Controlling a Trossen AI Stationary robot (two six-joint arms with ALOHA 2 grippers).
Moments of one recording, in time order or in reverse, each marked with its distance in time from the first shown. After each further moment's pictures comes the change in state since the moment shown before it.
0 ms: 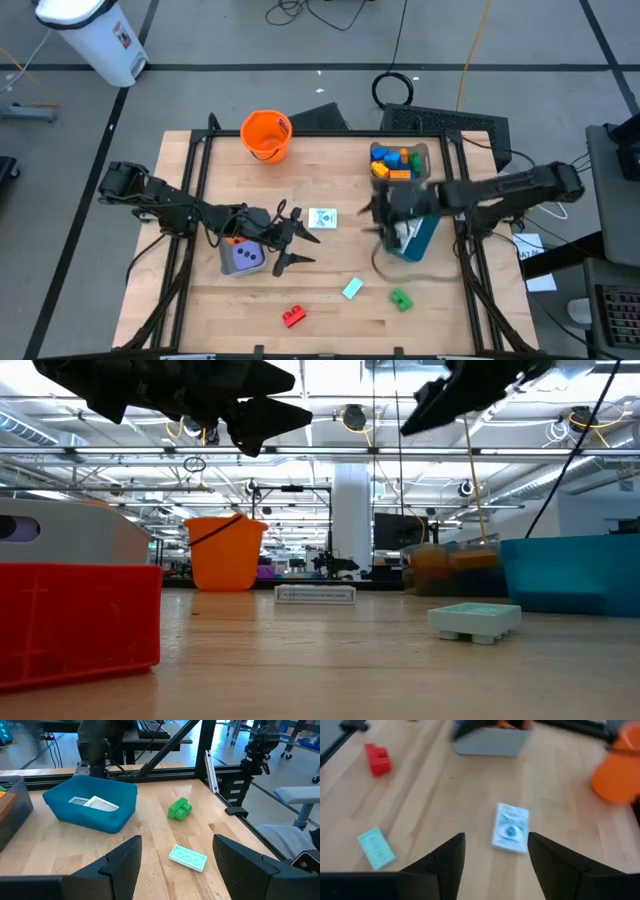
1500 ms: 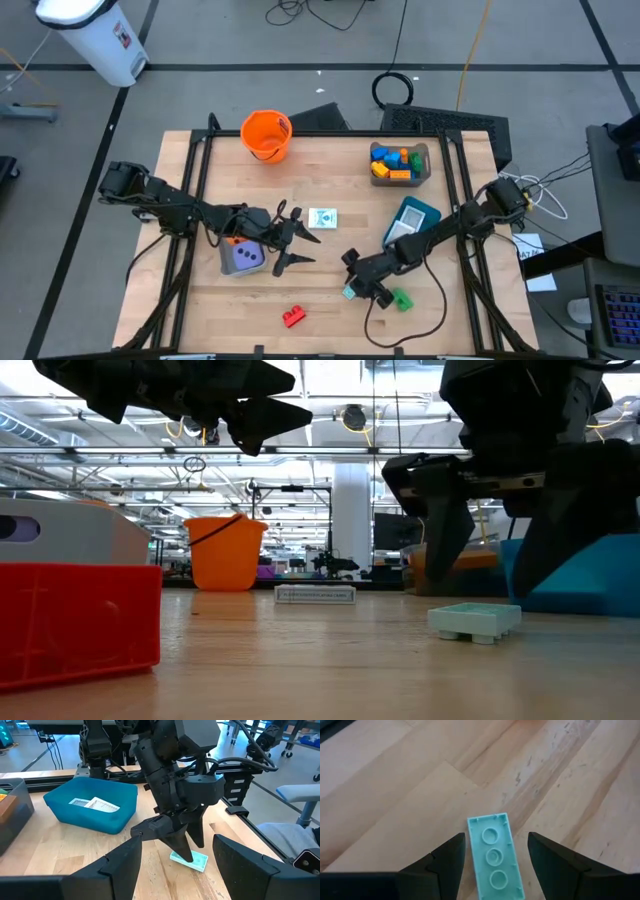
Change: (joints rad) left arm 0.000 0.000 0.000 0.000 0.000 0.014; right arm 0.359 0.588 0.000 0.364 -0.101 -0.088
